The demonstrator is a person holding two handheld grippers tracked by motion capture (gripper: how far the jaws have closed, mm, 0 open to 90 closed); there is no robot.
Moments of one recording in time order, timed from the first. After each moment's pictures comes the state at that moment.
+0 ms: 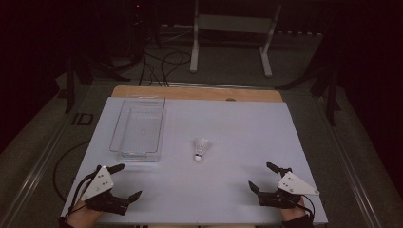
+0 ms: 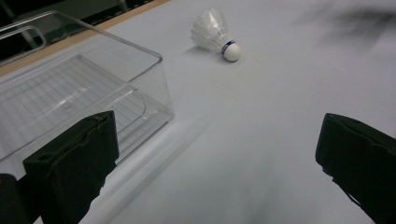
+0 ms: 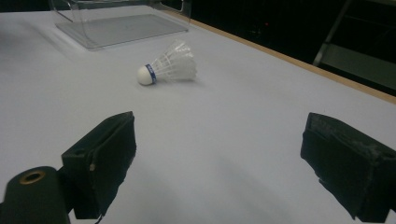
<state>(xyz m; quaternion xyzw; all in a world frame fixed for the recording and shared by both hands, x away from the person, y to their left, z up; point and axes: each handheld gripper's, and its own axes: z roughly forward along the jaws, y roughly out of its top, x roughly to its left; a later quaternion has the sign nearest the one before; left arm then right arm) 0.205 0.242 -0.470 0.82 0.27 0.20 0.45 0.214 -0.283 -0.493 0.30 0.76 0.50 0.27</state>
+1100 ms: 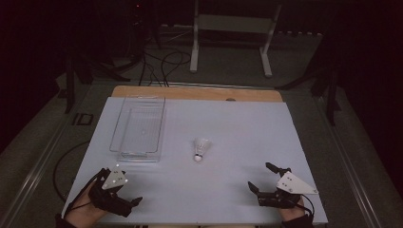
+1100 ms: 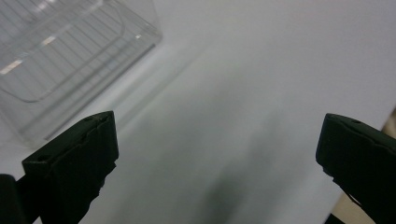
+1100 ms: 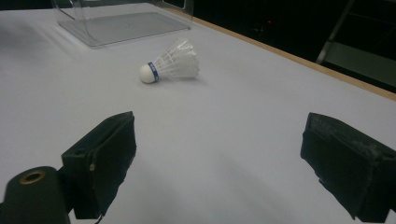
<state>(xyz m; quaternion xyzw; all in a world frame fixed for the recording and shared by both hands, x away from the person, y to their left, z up) 0.213 0.223 -0.466 0.89 0.32 0.13 0.30 0.215 -0.281 -0.493 0.30 0.77 0.50 0.27</state>
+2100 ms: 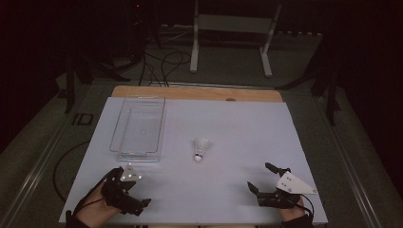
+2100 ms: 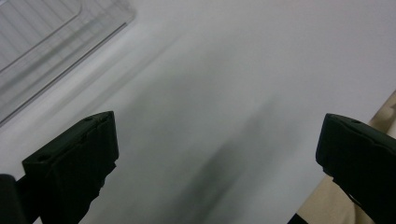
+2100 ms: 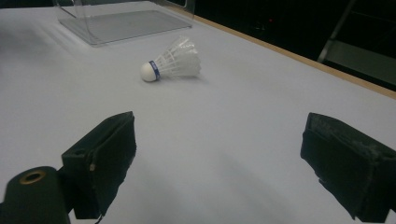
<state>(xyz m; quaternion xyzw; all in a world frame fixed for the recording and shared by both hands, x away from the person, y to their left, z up) 0.219 0.191 -0.462 0.90 0.36 0.08 0.24 0.215 -0.281 -0.493 0.30 0.77 0.50 0.27</state>
